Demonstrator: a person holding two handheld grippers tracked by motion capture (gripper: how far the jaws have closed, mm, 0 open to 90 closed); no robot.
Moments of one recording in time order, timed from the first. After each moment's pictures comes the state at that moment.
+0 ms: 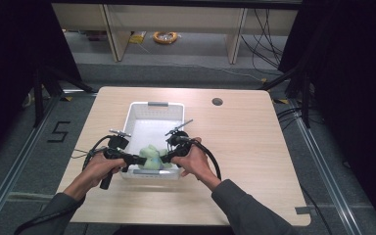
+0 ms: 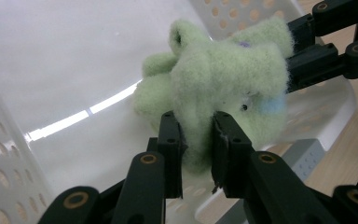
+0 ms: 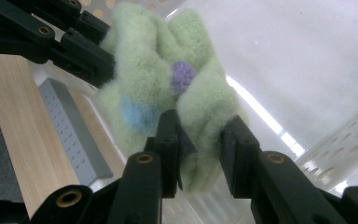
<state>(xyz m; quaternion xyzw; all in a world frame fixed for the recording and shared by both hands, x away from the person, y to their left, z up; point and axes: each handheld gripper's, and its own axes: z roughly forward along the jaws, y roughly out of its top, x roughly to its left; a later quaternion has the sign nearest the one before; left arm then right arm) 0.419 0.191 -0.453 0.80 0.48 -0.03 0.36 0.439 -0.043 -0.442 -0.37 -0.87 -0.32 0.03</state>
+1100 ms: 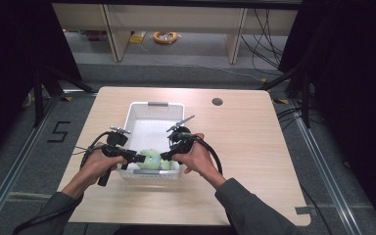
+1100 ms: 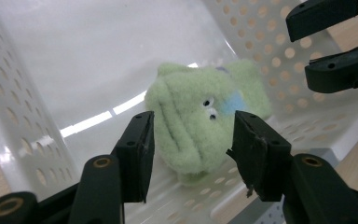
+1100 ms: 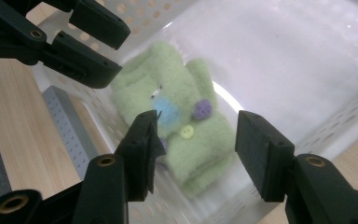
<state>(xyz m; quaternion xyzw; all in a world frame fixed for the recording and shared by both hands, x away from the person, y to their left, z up) 0.420 0.192 -0.438 0.80 0.49 0.01 0.34 0.440 -0.048 -0.424 -0.36 -0.88 -0.32 0.00</state>
